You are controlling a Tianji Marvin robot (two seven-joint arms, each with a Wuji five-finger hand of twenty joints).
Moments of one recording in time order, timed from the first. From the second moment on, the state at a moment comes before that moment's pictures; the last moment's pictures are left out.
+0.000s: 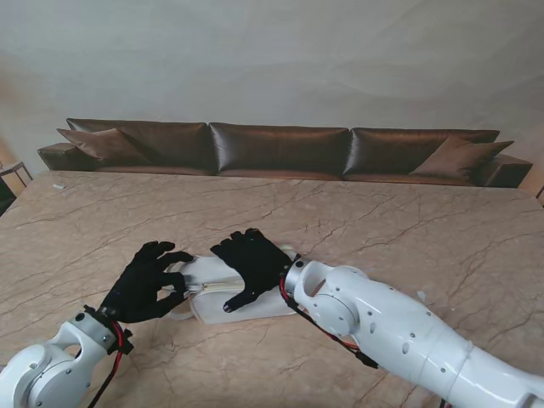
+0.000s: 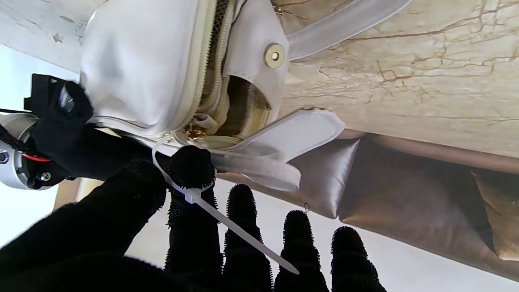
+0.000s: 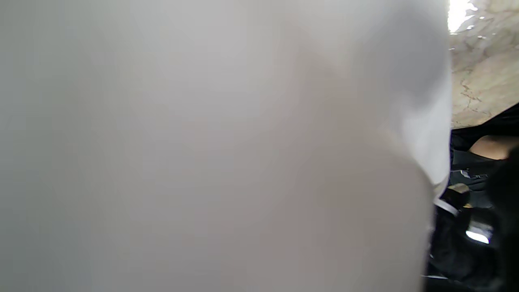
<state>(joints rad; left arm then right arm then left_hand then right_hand) 1.87 -1.07 -1.51 -1.75 0.91 -0.41 0.11 -1.03 -1.11 0.51 -1.37 -0.86 -0.16 -0.08 0.41 -0.21 0.75 -0.03 0.81 -0.17 1.21 1.11 0.32 -0.10 0.41 0.45 0.07 0.06 0.21 0.67 -0.05 0.10 0.12 0.49 -0.08 -0.52 0.80 -0.09 0.31 0.33 0.02 0.32 0.31 0.28 0.21 0.15 0.22 0.25 0.14 0.28 -0.03 0.24 0.57 0.32</state>
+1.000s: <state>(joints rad) 1.86 -1.05 -1.66 -1.78 0.91 -0.56 -0.14 -1.07 -1.18 0.54 -1.31 -0.90 -0.19 -0.26 0.34 -0.19 0.65 0.03 0.76 -0.34 0.98 1.25 0.34 -0.11 0.41 0.46 0.07 0.06 0.17 0.67 -0.05 0.11 0.08 0.37 0.68 -0.53 0.53 -0.13 1.09 0.06 0.81 0.83 1.31 0.05 0.88 0.57 1.22 0.16 1.14 0.78 0.99 0.29 1.40 0.66</state>
